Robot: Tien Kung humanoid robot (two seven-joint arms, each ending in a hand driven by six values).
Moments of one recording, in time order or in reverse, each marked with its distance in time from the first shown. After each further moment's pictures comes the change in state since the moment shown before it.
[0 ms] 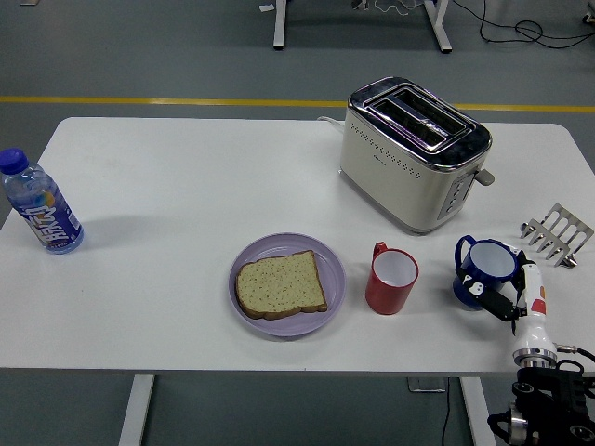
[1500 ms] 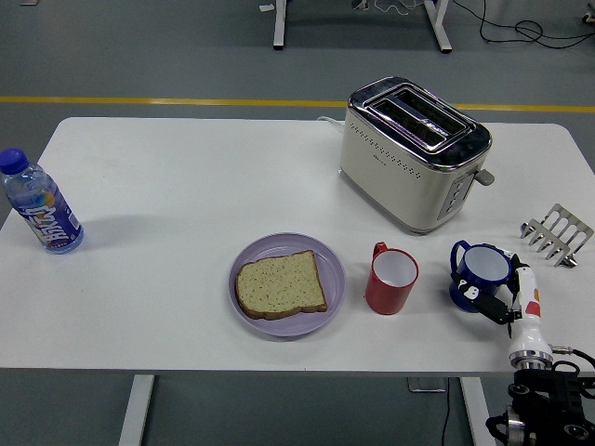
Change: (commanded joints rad) left arm 0.003 -0.003 -0.001 0.000 -0.001 -0.002 0.002; right arm 0.022 0.007 -0.043 -0.044 0.009 0.004 0.007
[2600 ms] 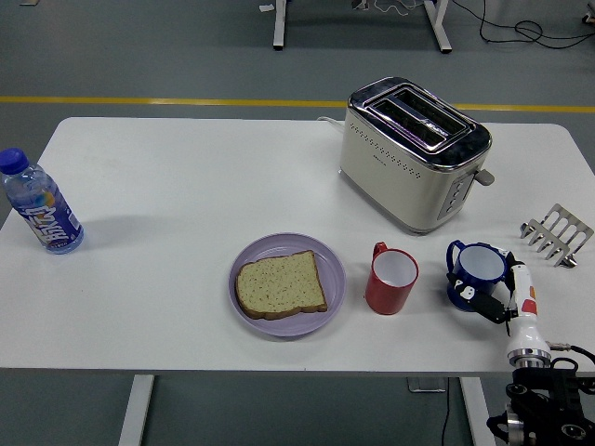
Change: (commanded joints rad) left arm -0.002 0.002 0.004 0.000 -0.007 -0.001 -0.003; right arm 0.006 0.001 -0.004 -0.009 -0.058 -0.004 -0.018
